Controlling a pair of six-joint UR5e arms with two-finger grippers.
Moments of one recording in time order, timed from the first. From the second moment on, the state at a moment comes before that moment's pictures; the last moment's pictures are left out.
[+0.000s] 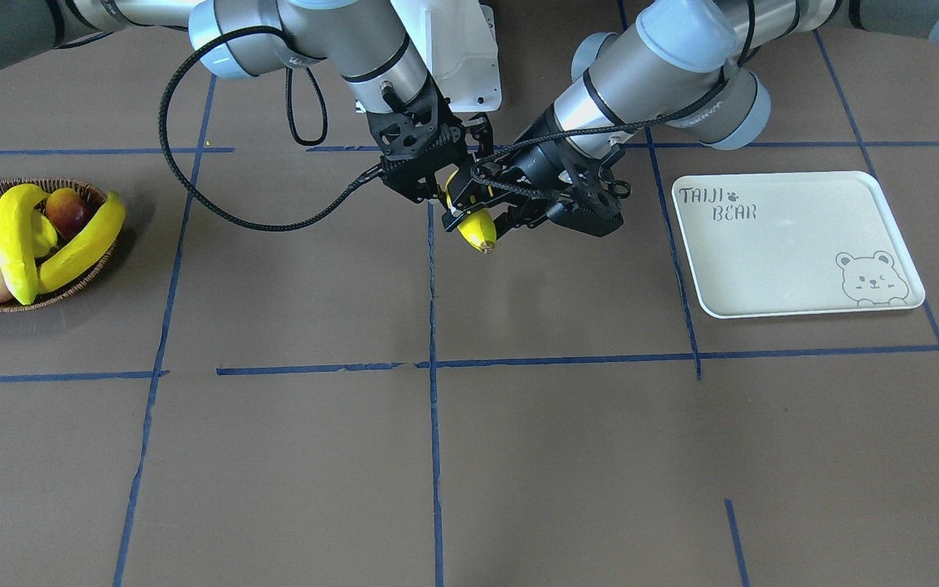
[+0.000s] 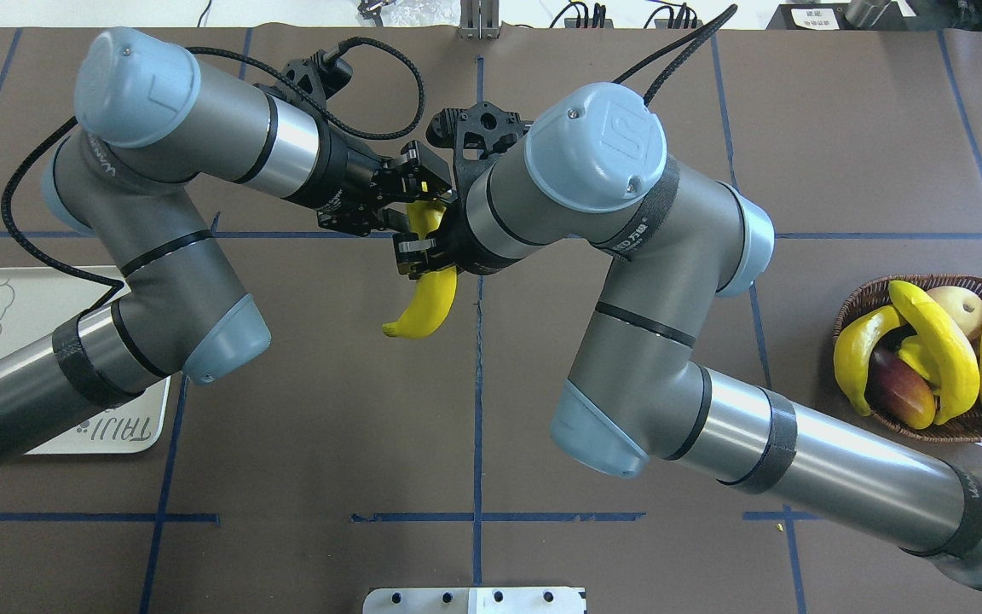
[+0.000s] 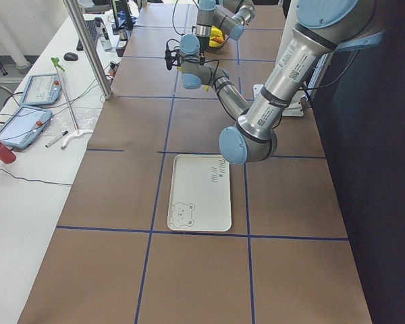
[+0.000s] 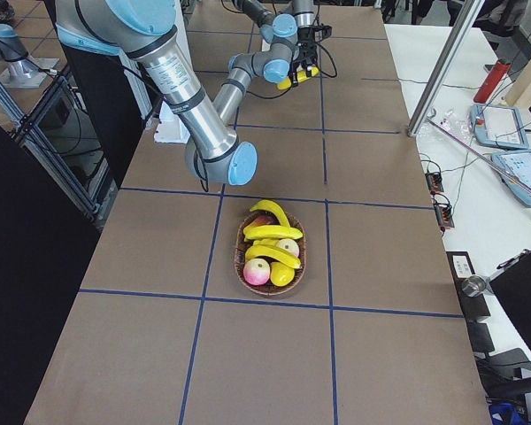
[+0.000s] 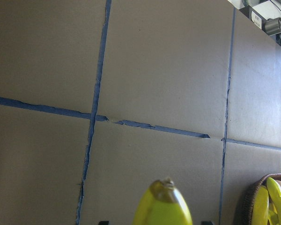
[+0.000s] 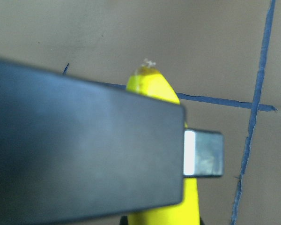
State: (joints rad) left arm -0.74 -2.21 -1.65 -2.26 -2.14 -1.57; right arm 0.56 -0.79 1.72 -1.31 1.94 1.12
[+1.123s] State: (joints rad) left arm -0.73 -2.22 -1.66 -2.26 -2.07 -1.64; right arm 0.56 -0.79 1.72 -1.31 1.93 1.11
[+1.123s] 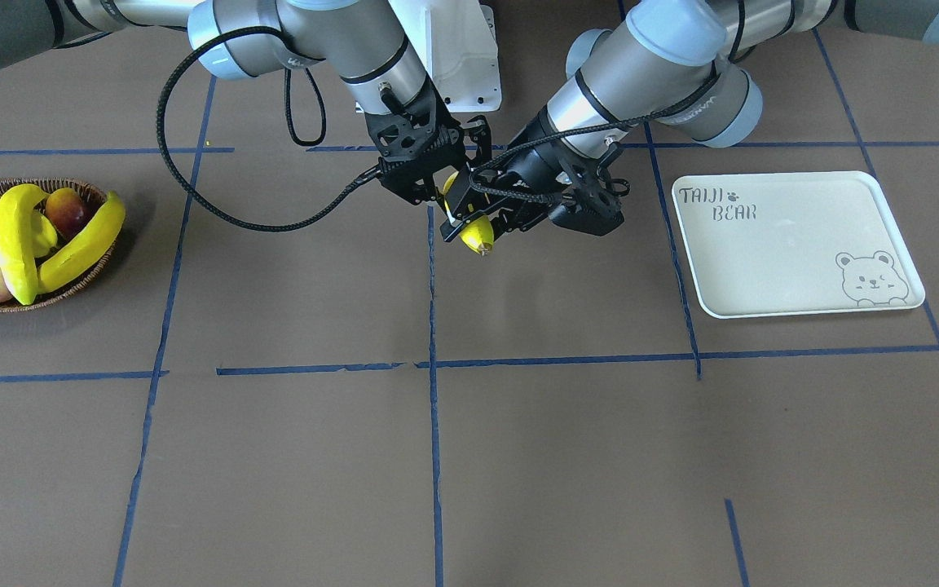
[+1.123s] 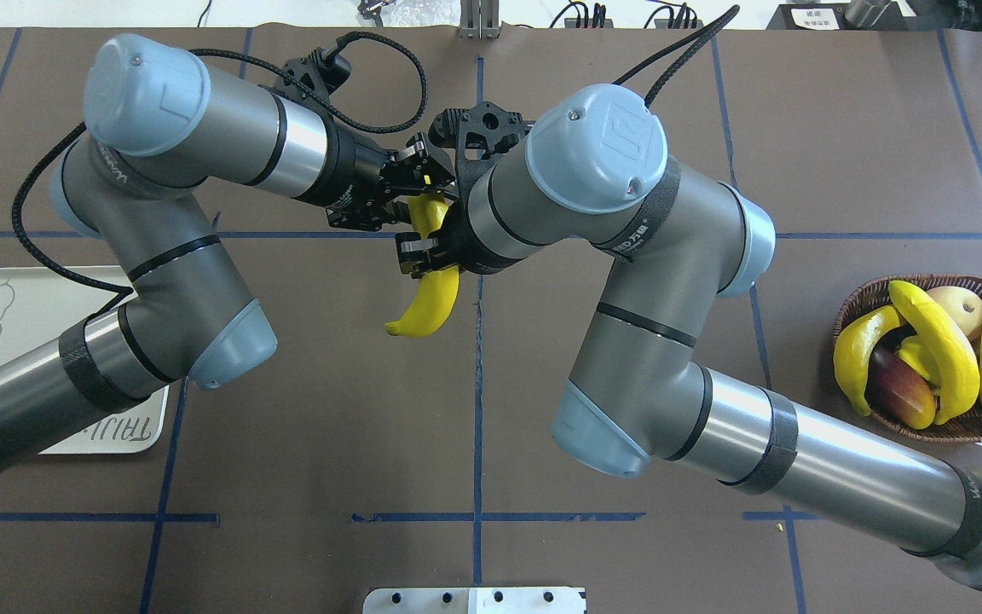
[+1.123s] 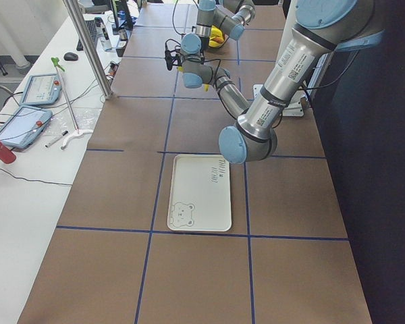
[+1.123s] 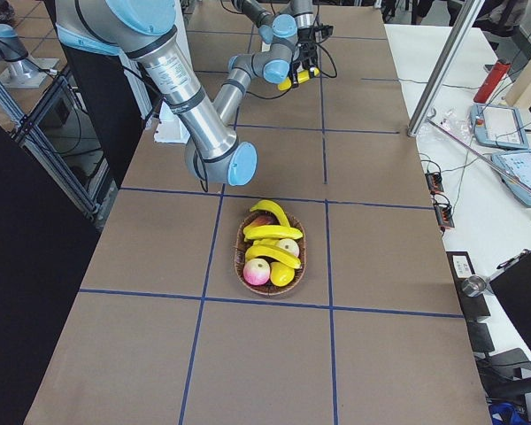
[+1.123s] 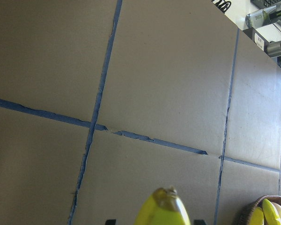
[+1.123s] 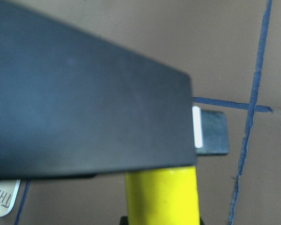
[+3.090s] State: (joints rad) left arm -1.12 -1.79 -1.67 -2.16 -2.32 -1.53; right arm 0.67 -0.82 1.75 -1.47 1.98 1.11
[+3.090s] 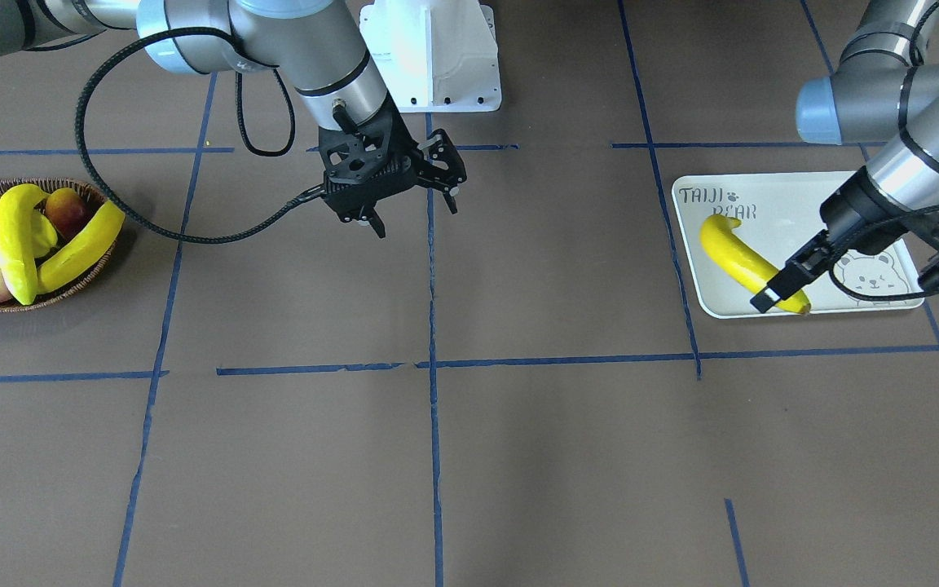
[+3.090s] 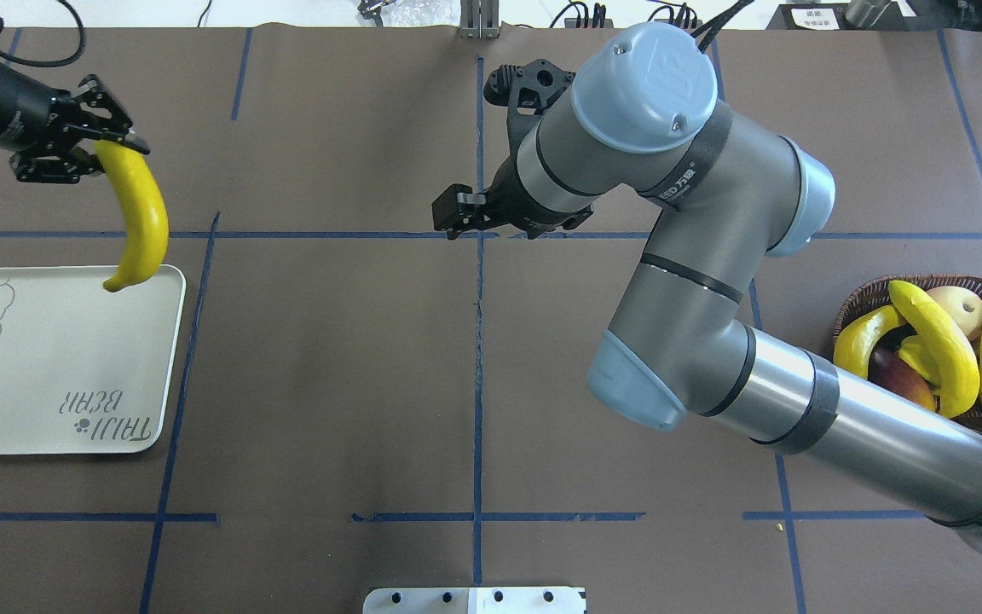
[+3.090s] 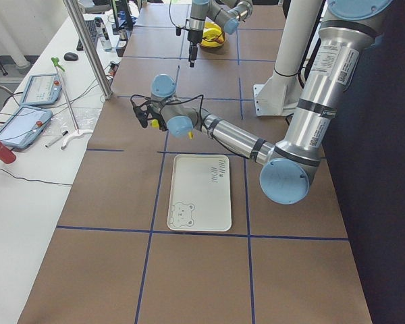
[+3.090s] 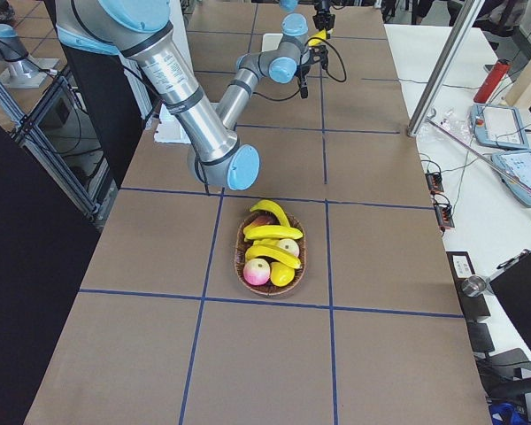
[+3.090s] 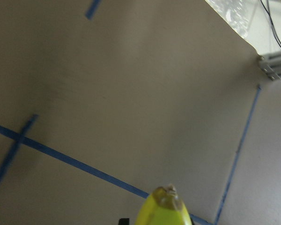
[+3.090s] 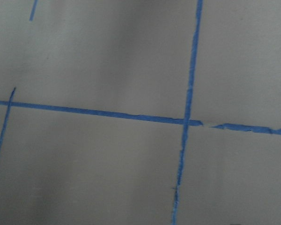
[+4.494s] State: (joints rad) left arm -1.17 -1.54 -1.48 -2.08 -2.21 -0.98; right arm 0.80 -0.89 1.76 -1.58 2.06 1.06
